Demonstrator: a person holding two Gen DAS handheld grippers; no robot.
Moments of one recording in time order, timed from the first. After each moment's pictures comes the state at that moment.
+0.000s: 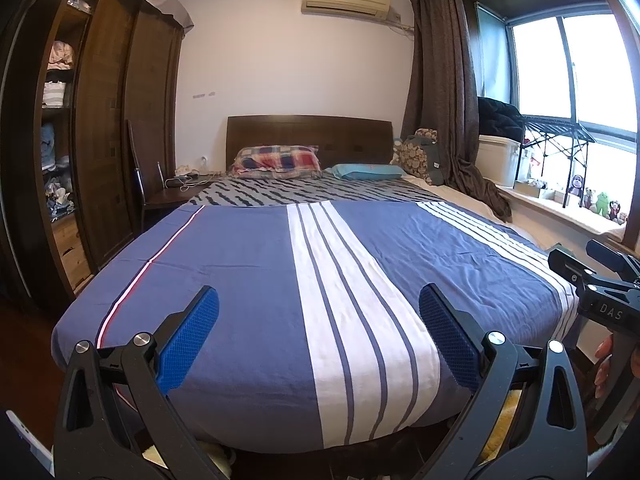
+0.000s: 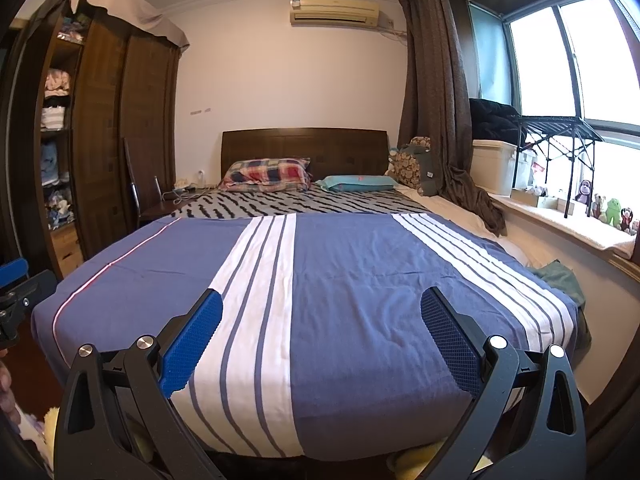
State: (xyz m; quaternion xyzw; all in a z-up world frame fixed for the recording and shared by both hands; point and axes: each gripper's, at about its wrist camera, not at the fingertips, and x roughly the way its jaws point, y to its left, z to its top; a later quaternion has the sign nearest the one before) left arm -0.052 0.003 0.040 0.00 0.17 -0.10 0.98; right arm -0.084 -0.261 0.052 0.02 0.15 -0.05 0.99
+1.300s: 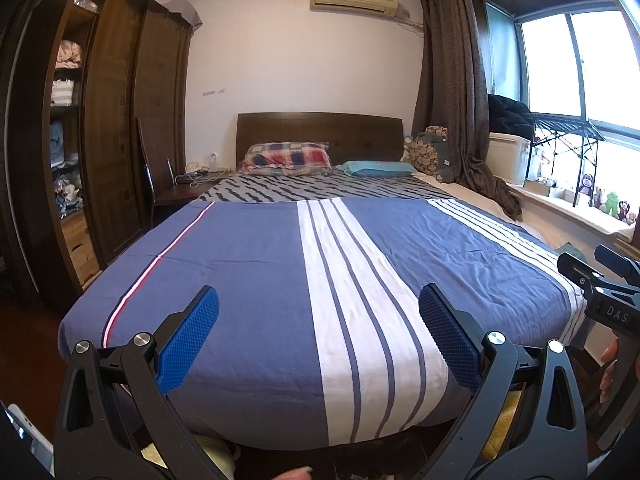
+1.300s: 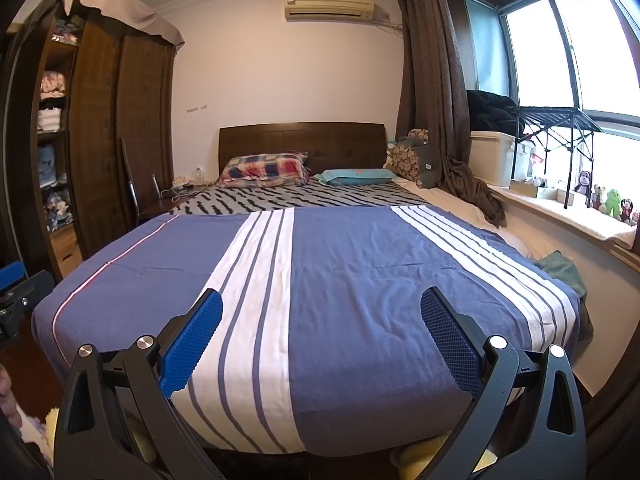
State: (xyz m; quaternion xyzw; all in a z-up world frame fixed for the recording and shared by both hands) left arm -0.053 0.001 0.033 0.01 0.17 -0.08 0.98; right arm -0.083 -0.264 0.046 0.03 0.17 -0.05 0.98
